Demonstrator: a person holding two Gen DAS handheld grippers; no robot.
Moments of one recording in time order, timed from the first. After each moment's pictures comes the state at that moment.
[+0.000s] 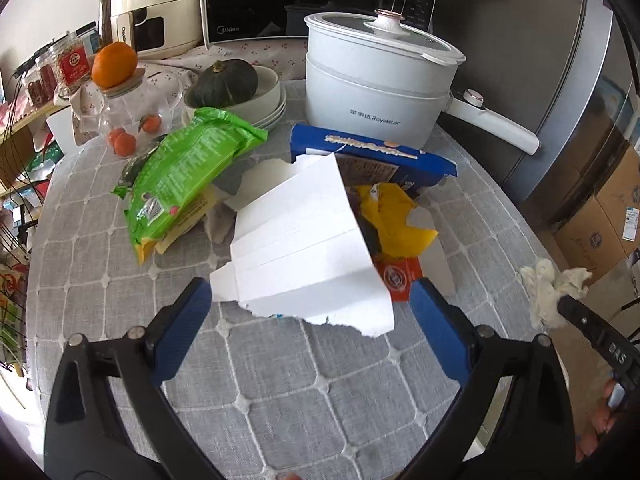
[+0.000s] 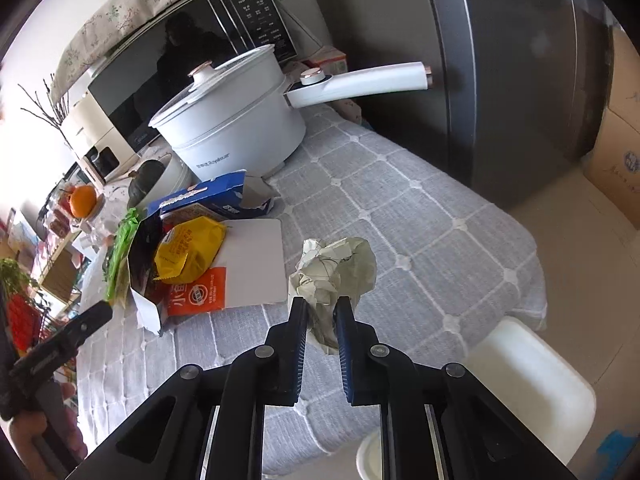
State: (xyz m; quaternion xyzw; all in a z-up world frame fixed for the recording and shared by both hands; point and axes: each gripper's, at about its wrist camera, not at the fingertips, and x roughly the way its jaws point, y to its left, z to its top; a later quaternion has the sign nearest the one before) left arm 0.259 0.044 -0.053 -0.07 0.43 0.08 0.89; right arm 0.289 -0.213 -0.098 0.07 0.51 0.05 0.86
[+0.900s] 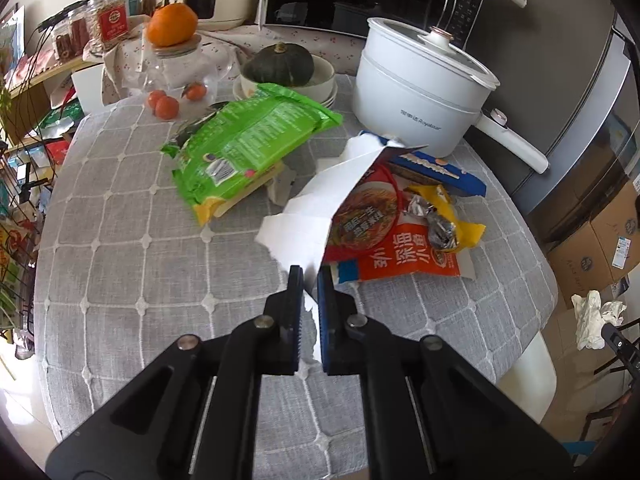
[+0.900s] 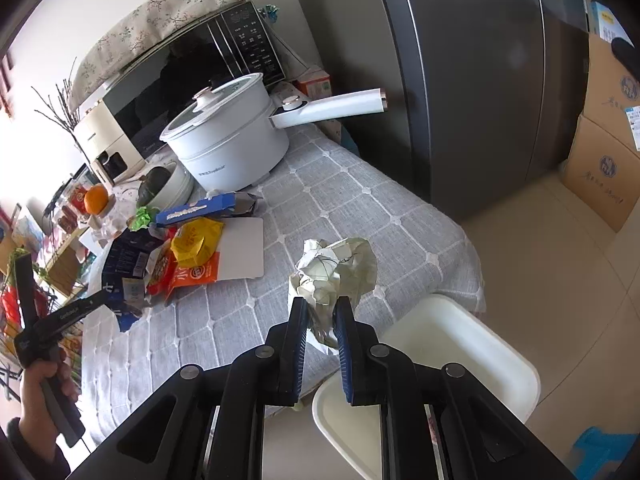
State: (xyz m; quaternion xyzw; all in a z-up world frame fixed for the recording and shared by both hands) left arm 0.205 0.117 -0.059 -0.14 0.44 0.08 0.88; right arm 0.228 -0.258 -0.040 0.06 0.50 0.05 0.87
